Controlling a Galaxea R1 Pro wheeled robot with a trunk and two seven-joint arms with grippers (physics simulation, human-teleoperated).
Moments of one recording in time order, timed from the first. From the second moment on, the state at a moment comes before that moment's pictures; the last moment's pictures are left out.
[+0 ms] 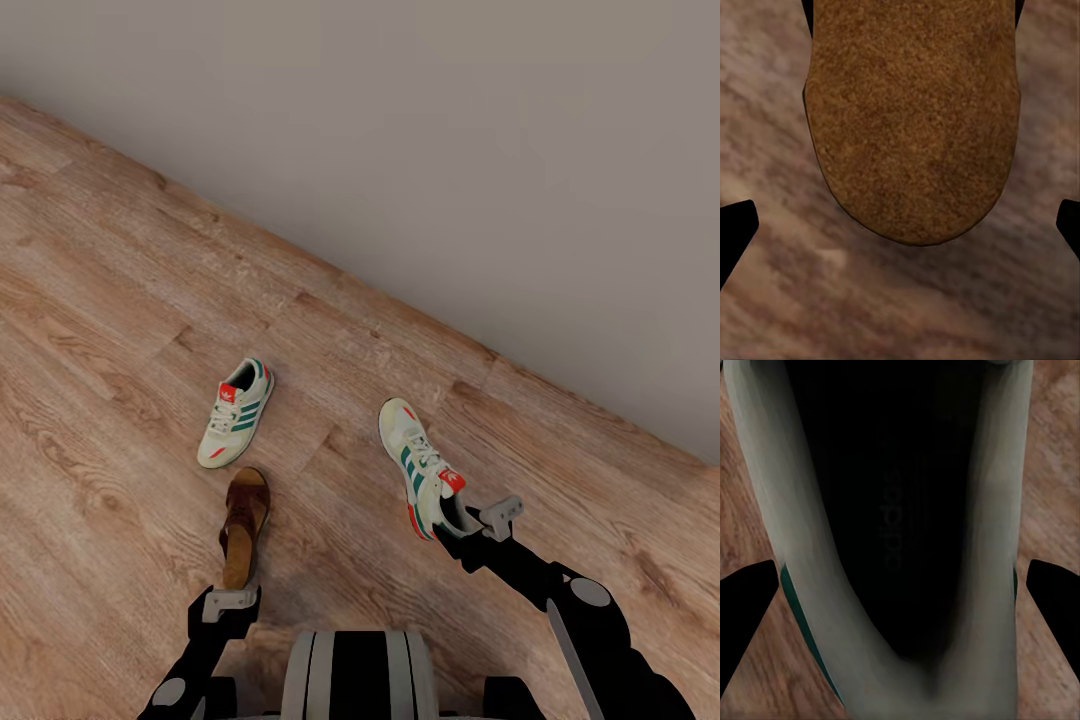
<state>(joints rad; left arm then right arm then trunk) -0.36 -0.01 0.17 -0.52 -0.15 -0.39 -0.06 -0.23 -0.07 -0.04 -1.48 0.04 0.33 0.57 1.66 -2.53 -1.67</state>
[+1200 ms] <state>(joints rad) -0.36 -0.01 0.17 -0.52 -0.15 -0.39 -0.06 -0.23 -0.07 -0.04 -1.48 0.04 0.33 0.57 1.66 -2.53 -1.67</state>
